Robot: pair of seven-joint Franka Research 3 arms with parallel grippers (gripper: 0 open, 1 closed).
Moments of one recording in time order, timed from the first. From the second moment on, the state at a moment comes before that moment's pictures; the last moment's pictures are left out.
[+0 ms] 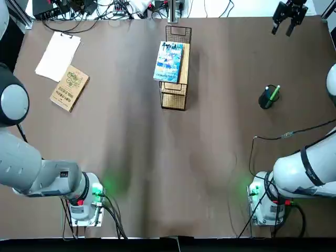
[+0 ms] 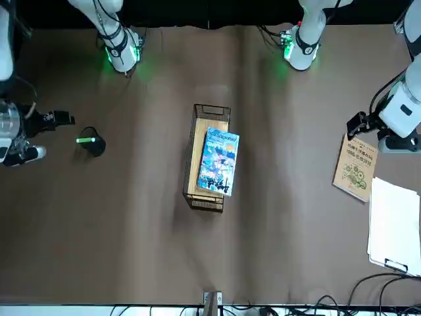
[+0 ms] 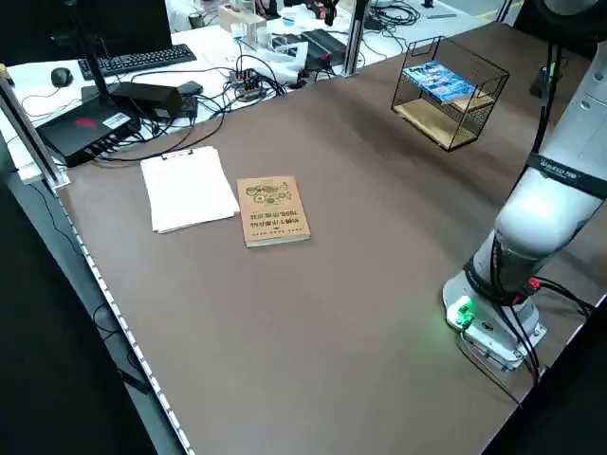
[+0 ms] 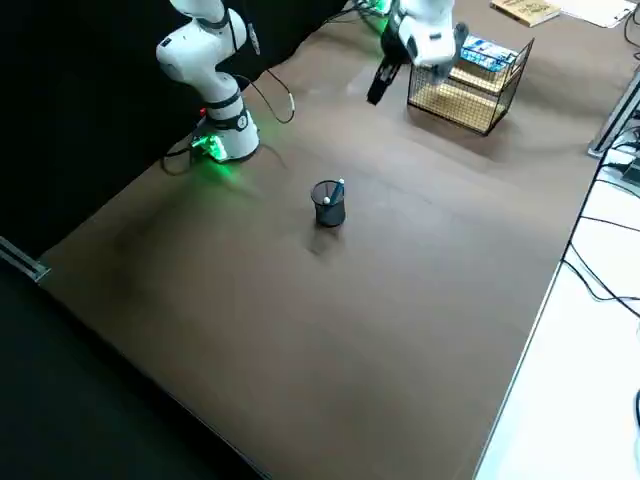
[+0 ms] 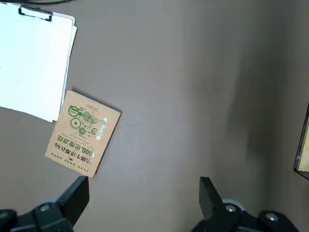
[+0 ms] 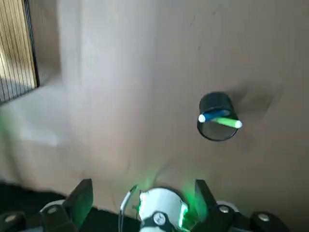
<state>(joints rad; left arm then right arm) 0.03 0.08 -0.13 -1.55 0.05 1.63 -0.07 -0.09 0.22 0.03 -1.46 0.14 1.29 -0.18</state>
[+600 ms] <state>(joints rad) 0.03 0.08 -0.13 -1.55 0.05 1.63 -0.07 0.02 -0.03 0.00 -1.65 0.03 1.51 -0.04</state>
